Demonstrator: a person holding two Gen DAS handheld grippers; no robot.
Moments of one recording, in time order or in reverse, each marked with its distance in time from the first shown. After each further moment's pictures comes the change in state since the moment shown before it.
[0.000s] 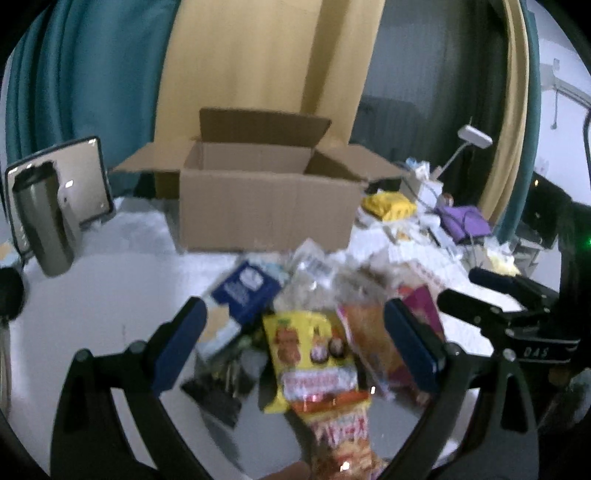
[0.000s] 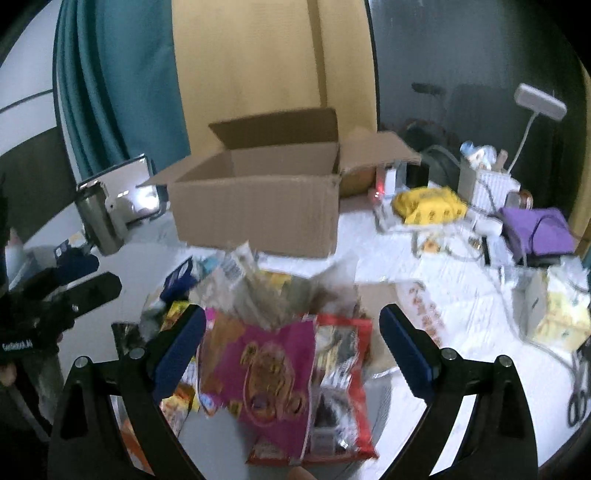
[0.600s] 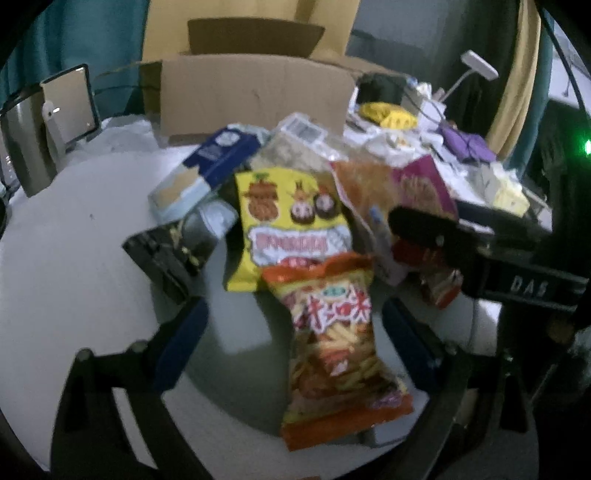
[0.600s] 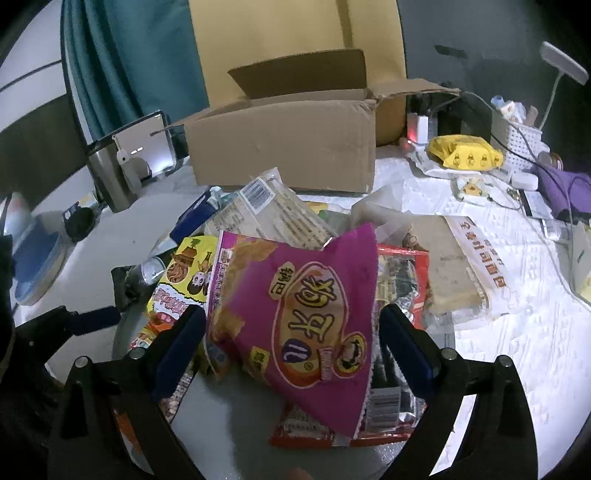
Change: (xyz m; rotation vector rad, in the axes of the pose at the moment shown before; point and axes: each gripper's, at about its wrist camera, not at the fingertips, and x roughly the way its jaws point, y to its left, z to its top) left arm 0.028 -0.021 -0.078 0.019 0.263 0.004; right arm 0.039 0.019 -0.044 -0.011 0.107 0.073
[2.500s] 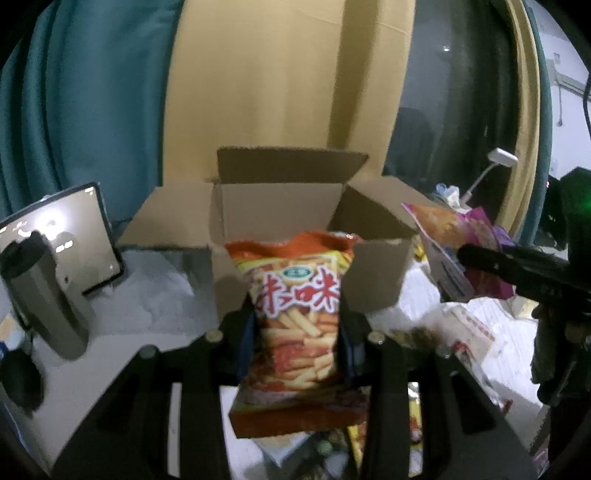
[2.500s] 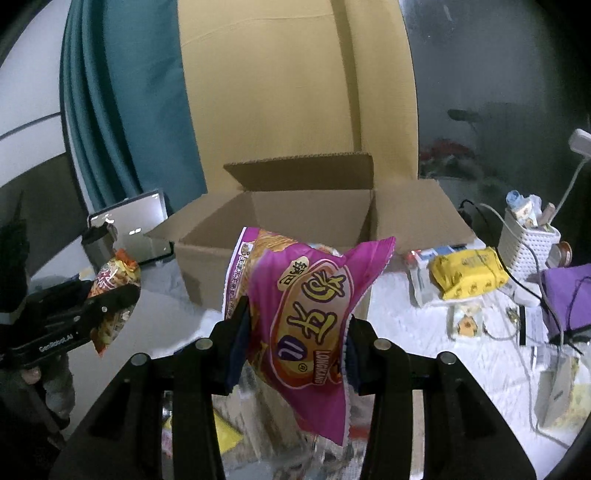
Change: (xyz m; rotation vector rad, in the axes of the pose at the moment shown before) left arm -0.026 0.083 0.172 0.034 -0.322 0.033; right arm -0.006 -0.023 0.144 -0.037 -0.189 0.025
